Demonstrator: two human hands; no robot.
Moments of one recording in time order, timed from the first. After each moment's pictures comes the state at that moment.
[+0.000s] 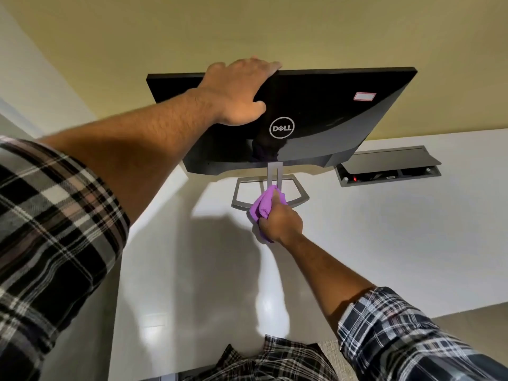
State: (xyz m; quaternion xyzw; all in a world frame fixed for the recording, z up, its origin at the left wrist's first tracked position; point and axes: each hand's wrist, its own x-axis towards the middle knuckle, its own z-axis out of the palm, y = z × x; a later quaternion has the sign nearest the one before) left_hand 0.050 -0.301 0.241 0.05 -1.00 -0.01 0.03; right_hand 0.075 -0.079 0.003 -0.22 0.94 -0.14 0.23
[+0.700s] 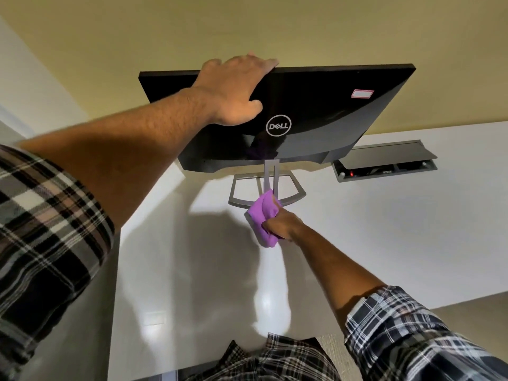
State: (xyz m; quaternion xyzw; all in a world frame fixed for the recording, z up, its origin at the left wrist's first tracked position) left_hand 0.054 -0.297 0.239 0.04 -1.00 -0.01 0.03; right_hand 0.059 -0.065 0.002 -0.13 0.86 -0.22 0.45
